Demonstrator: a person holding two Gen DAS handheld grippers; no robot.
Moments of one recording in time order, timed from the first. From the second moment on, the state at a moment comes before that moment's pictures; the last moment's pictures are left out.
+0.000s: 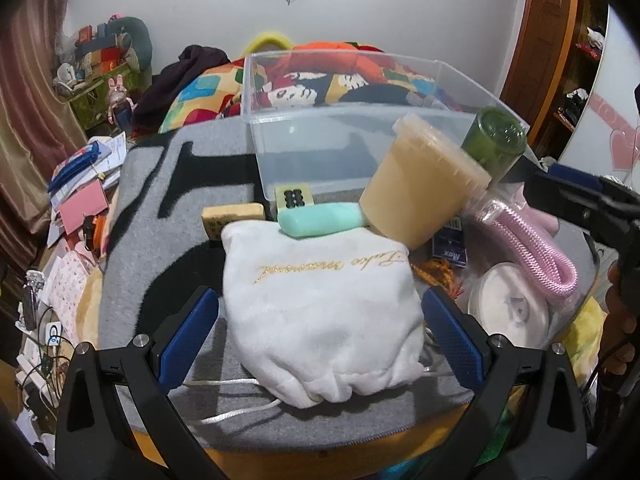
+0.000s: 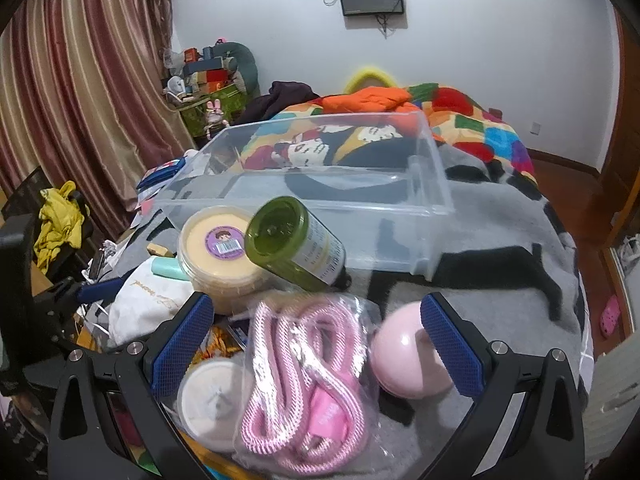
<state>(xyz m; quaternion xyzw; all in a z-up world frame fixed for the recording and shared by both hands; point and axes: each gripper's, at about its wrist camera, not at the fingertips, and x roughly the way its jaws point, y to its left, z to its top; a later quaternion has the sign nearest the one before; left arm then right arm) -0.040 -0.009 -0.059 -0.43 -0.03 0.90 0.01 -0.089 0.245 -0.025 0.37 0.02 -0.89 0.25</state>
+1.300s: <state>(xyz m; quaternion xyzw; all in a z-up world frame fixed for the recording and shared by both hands) -0.030 -0.015 -0.054 -0.39 -0.05 0.92 0.01 -0.104 0.230 -0.026 0.33 0.01 -0.91 0.25</state>
